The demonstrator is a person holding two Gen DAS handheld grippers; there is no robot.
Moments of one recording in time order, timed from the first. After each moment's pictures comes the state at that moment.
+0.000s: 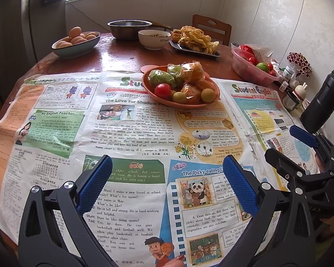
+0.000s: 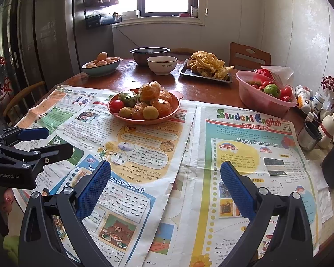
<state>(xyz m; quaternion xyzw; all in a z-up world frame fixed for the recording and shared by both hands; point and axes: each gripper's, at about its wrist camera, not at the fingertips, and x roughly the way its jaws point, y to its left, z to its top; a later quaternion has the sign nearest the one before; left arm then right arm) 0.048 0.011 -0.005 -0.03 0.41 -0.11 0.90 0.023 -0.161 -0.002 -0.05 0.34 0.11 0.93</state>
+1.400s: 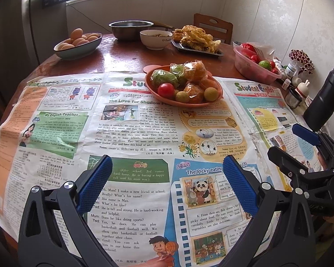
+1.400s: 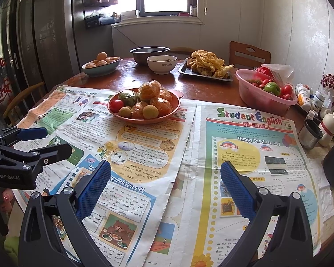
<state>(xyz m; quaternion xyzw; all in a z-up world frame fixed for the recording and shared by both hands) 0.049 0.012 -0.005 -0.02 0.41 -0.11 0.90 0.024 -0.162 -0.003 -0.04 0.34 0.11 0.93</state>
